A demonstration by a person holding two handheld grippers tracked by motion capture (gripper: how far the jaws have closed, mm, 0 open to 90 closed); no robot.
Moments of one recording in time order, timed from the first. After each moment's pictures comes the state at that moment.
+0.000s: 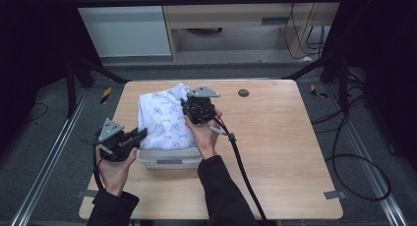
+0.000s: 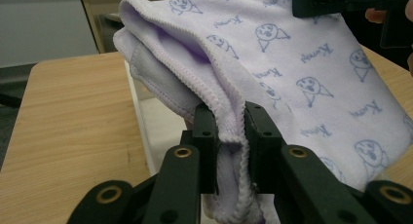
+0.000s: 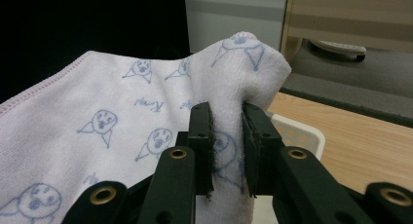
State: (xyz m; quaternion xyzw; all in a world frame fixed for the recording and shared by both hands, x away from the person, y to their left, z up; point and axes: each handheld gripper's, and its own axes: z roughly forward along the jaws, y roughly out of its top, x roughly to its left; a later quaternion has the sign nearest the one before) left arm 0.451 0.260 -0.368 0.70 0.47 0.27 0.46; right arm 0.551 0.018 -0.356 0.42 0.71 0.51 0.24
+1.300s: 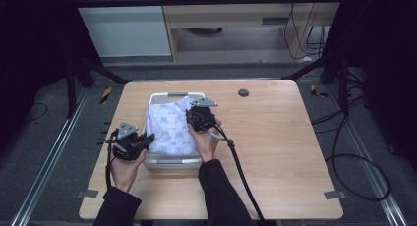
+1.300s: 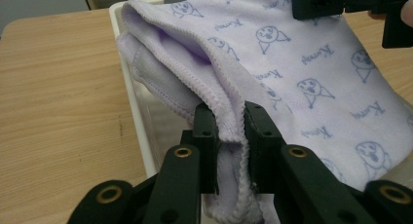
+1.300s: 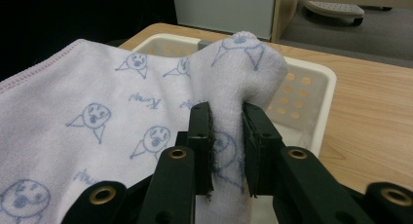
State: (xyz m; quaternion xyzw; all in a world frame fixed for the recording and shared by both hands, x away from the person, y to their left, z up) left arm 0.478 0.250 -0.412 0.73 0.48 0.25 0.41; right arm 0.573 0.018 -0.420 0.46 0.72 0.47 0.23
